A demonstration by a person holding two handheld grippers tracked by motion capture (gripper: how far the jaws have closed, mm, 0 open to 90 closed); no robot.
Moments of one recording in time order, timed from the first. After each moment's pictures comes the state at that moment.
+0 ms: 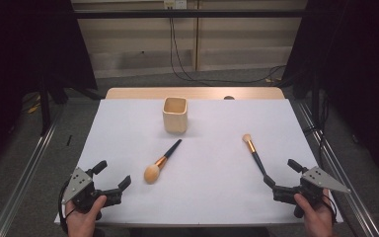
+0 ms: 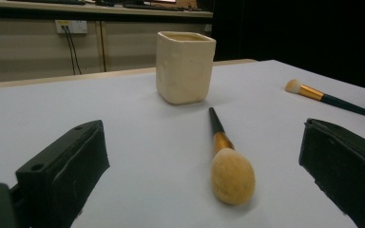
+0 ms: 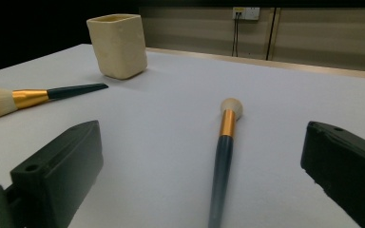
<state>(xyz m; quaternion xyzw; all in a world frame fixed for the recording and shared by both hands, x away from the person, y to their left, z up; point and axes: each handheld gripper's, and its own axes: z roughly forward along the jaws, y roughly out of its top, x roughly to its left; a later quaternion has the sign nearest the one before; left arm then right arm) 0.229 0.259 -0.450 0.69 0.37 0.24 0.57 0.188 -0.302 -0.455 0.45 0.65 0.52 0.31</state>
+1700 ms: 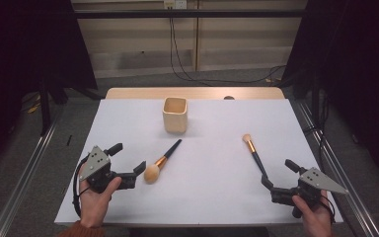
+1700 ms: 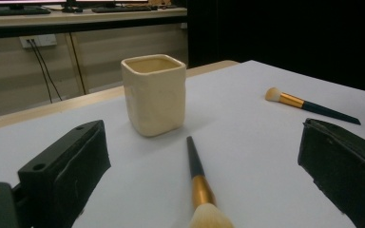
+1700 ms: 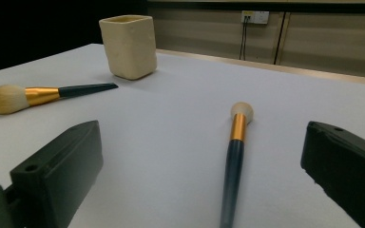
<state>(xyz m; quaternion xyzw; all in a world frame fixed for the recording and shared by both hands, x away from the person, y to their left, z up) 0.264 0.217 -0.409 0.72 0.32 0.23 0.57 0.187 -0.296 -0.455 0.44 0.66 0.53 0.31</state>
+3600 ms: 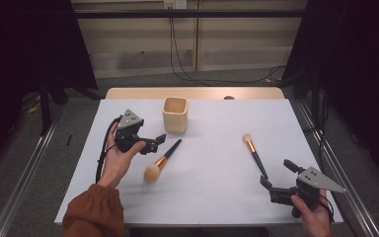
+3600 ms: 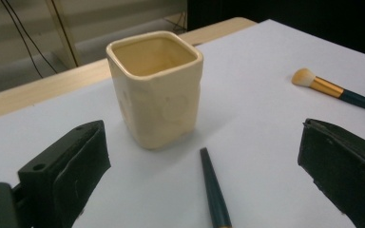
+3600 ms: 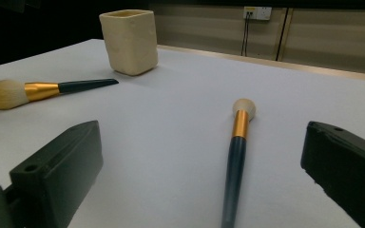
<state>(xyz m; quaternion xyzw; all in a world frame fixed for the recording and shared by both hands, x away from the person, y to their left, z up) 0.359 0.163 -0.390 0.79 0.35 0.17 0.47 0.190 -0.295 -0.457 0.44 0.67 0.52 0.30</state>
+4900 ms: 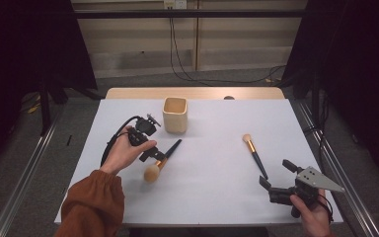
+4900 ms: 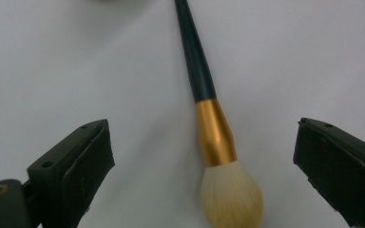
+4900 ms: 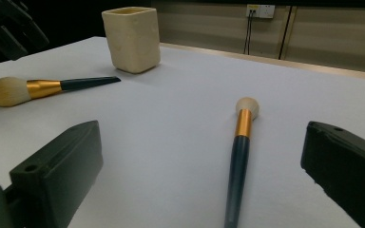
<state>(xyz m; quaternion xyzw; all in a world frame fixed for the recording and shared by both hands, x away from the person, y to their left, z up) 0.387 0.132 -0.404 0.92 0.34 0.00 0.17 0.191 -0.293 -0.457 0.44 0.67 0.52 0.30</state>
